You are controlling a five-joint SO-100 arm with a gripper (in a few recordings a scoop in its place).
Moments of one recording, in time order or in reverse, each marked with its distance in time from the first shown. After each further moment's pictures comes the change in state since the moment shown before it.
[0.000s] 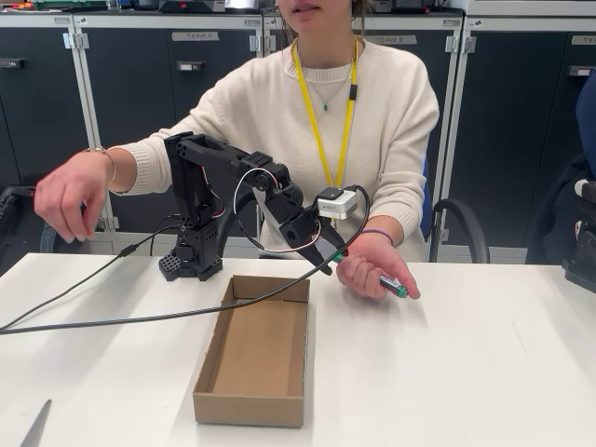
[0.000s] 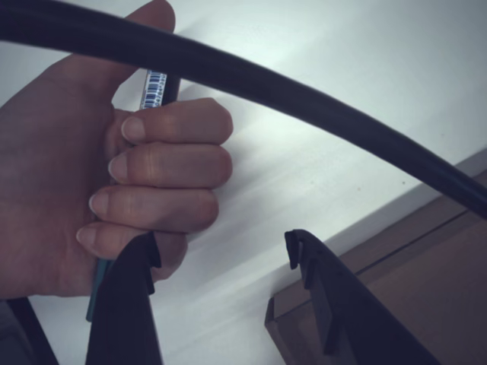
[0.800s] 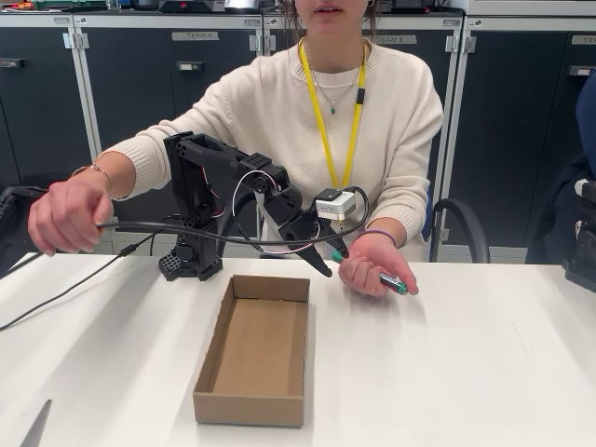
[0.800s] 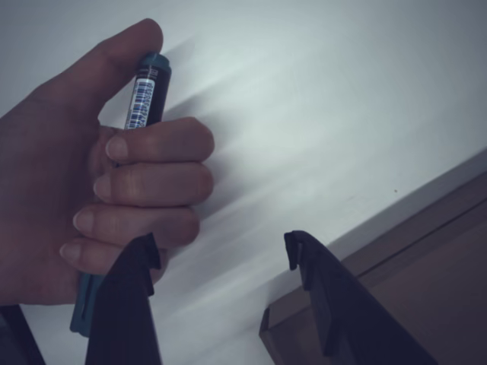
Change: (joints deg) arm 0.5 1.0 1.7 -2.6 0.0
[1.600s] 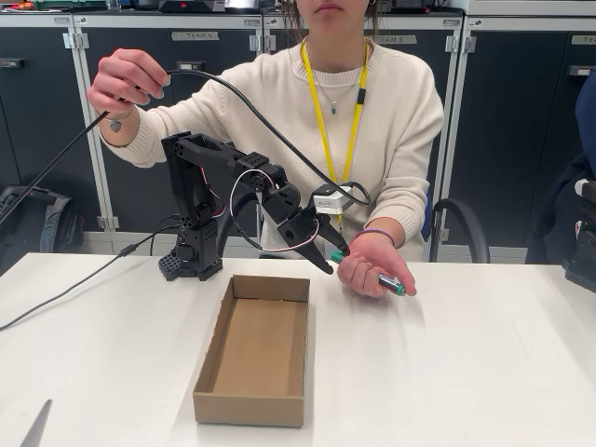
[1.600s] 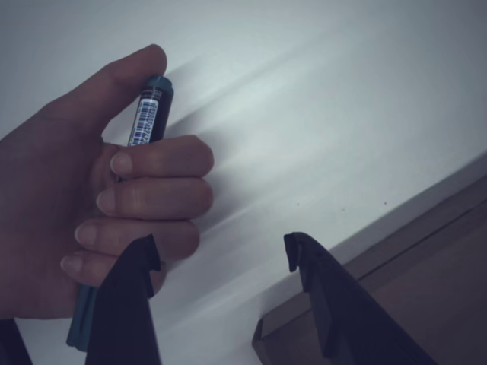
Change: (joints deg) arm 0.7 1.1 1.3 -1.8 -0.8
